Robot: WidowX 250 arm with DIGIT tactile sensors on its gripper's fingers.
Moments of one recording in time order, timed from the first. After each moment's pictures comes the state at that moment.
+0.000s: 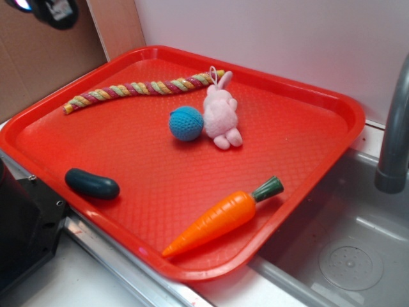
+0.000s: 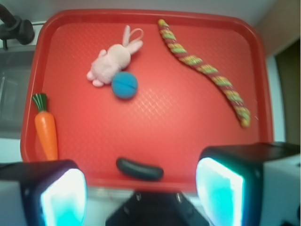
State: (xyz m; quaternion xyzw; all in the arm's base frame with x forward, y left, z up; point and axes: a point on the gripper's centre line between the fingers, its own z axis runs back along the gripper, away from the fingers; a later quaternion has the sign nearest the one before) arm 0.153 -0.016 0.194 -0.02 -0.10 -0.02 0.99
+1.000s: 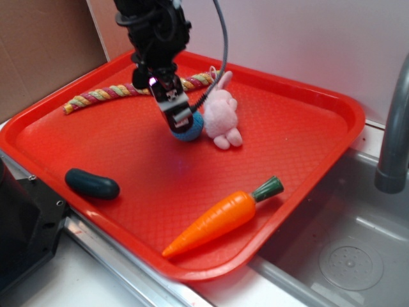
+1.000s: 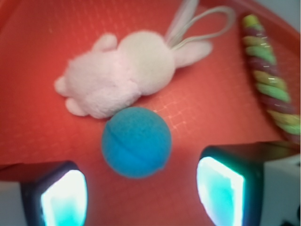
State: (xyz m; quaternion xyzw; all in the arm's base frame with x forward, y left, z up) arm 0.231 -0.037 0.058 -0.01 -0.06 -0.18 0.98
